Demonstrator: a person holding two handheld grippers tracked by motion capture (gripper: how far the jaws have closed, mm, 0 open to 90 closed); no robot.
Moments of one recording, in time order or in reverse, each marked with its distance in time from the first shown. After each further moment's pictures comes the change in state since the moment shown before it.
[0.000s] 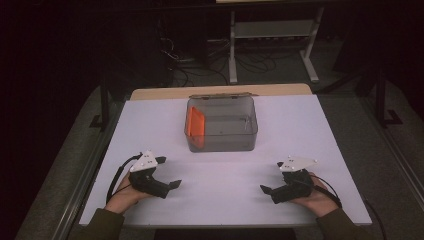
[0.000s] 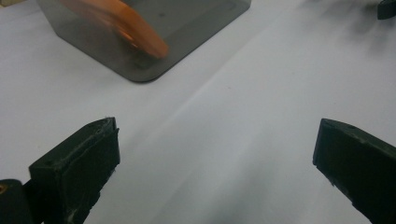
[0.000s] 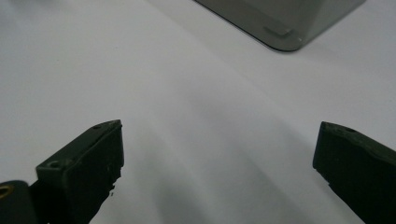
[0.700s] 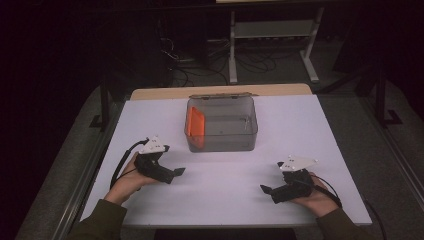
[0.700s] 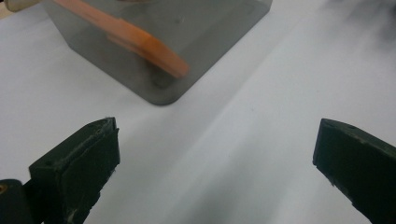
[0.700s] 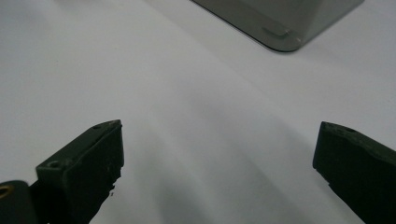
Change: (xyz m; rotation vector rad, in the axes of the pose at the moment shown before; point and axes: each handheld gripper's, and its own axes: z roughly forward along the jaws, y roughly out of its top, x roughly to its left) left arm 0.016 0.035 0.015 0.086 0.018 0.006; right arm 0.000 0.000 0.000 -0.006 -0.002 0.002
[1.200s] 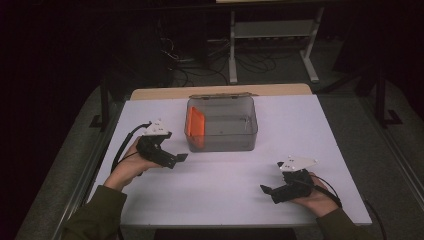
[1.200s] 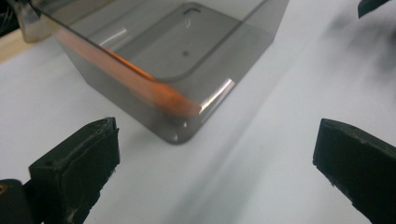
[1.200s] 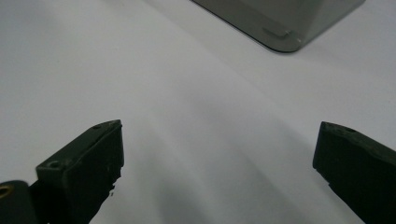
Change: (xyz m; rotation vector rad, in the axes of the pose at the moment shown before) left arm 0.013 0.041 -0.003 0.014 -0.001 0.010; right arm 0.000 0.000 0.000 -0.001 -0.002 -0.003
